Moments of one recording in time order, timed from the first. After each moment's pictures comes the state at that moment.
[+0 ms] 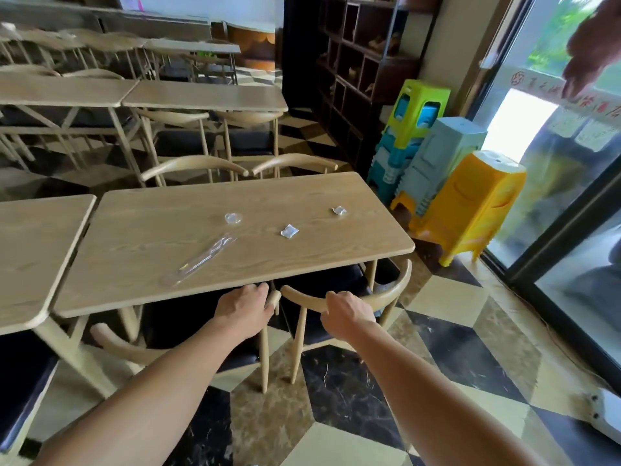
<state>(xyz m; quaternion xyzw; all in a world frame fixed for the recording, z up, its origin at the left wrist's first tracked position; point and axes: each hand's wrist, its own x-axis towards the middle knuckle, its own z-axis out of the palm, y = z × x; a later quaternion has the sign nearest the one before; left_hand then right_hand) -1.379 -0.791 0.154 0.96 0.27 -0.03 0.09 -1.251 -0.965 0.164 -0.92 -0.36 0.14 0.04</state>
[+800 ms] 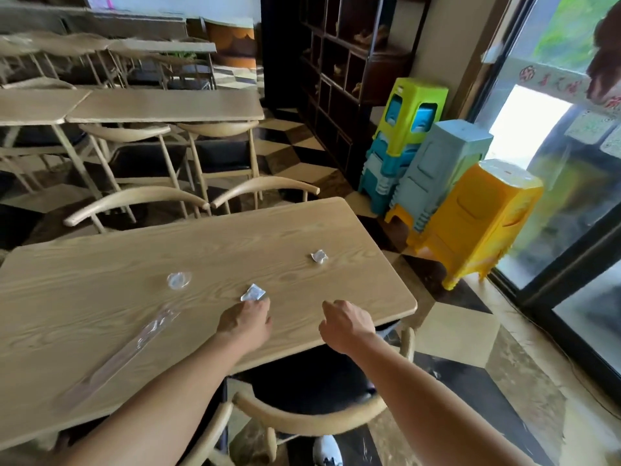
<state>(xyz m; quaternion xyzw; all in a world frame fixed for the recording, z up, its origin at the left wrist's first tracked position) -1.089 -0.691 0.123 0.96 0.26 -0.08 0.11 -0.972 -0.863 0.138 -0.92 -0.36 0.15 0.03</state>
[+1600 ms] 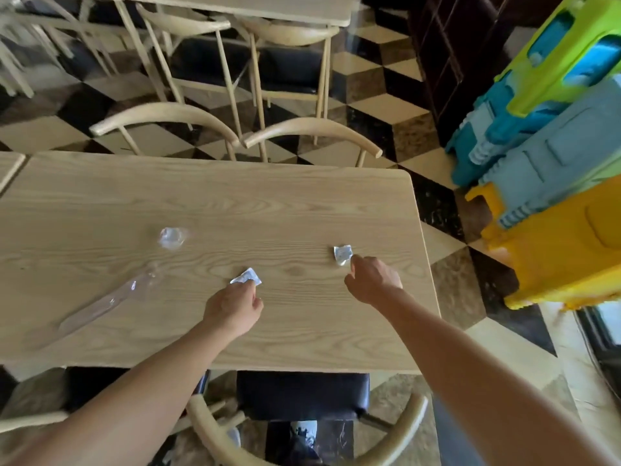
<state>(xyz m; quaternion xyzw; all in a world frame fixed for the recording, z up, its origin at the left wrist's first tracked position) -0.966 -0.639 0.047 0.85 0.48 -0.11 0.19 -0.717 -0.759 0.082 -0.88 -0.42 0.23 0.00</state>
